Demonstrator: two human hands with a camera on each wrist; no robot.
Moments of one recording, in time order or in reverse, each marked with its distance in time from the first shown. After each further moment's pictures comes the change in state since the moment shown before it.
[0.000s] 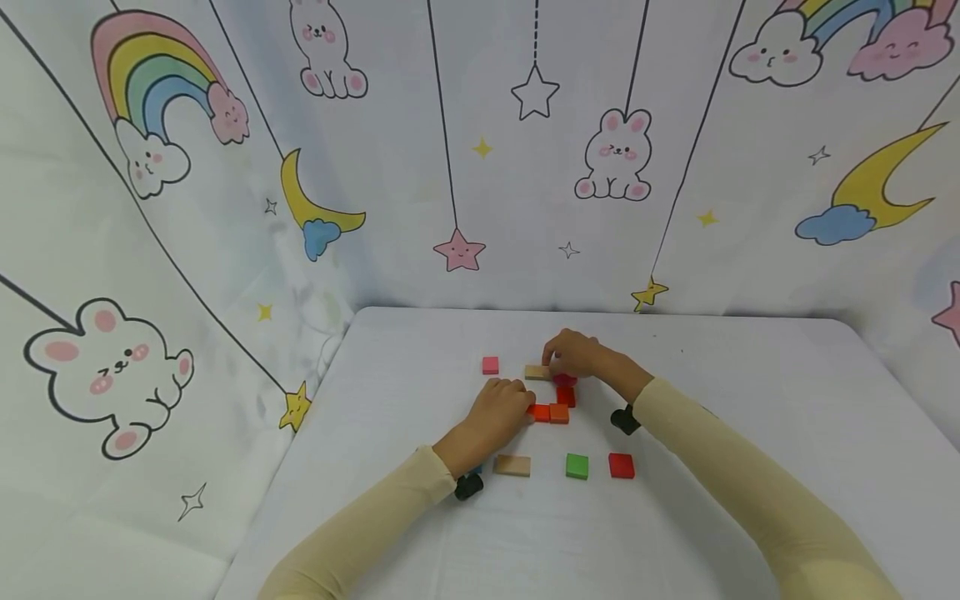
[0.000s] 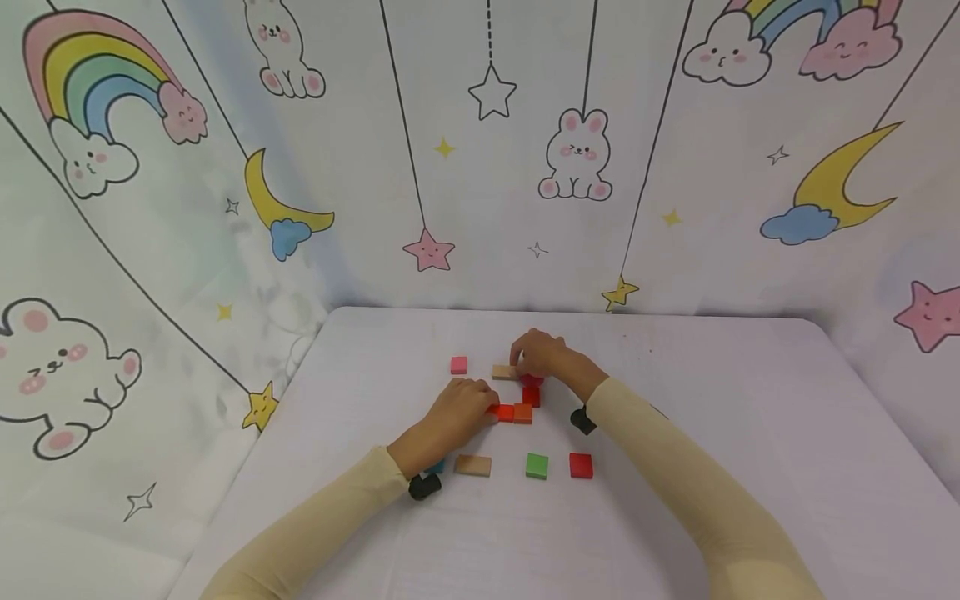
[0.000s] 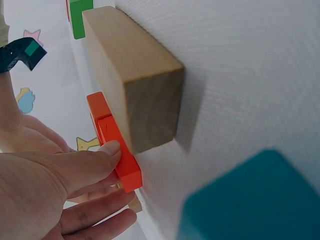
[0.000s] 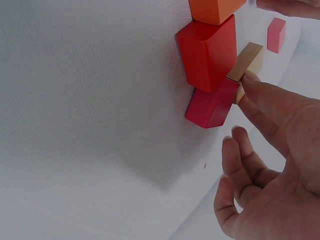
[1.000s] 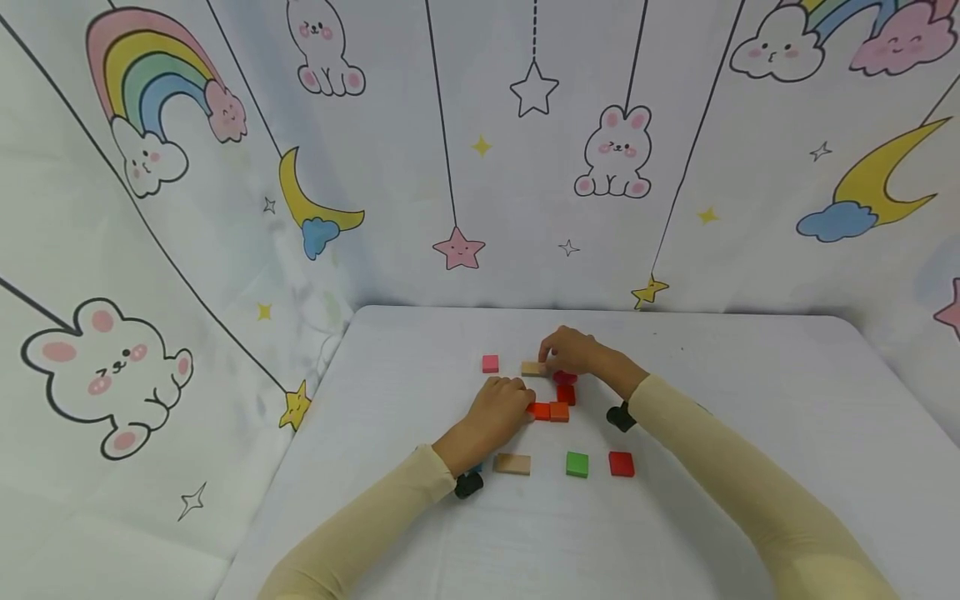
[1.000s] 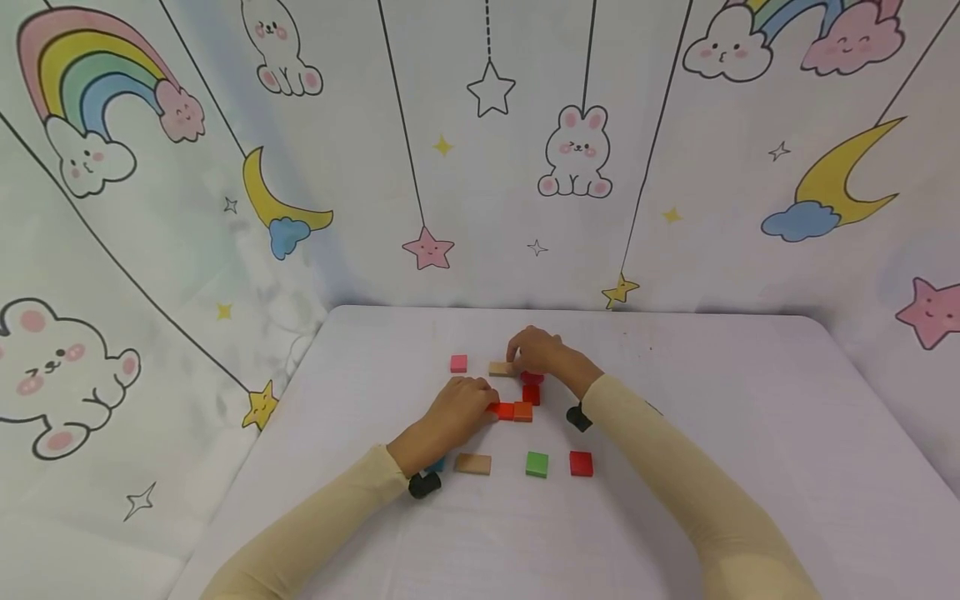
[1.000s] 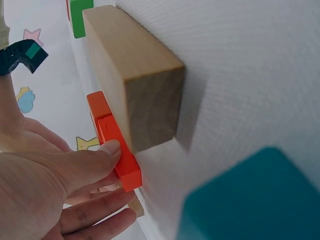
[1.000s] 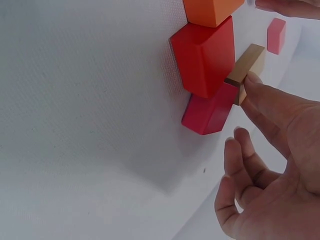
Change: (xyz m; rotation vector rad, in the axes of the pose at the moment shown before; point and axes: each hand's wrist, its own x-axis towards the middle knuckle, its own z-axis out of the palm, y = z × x) left_hand 0.000 0.000 -0.002 -0.008 -0.001 -0.001; right_hand 0.009 0.001 0.004 0.008 -0.001 -0.004
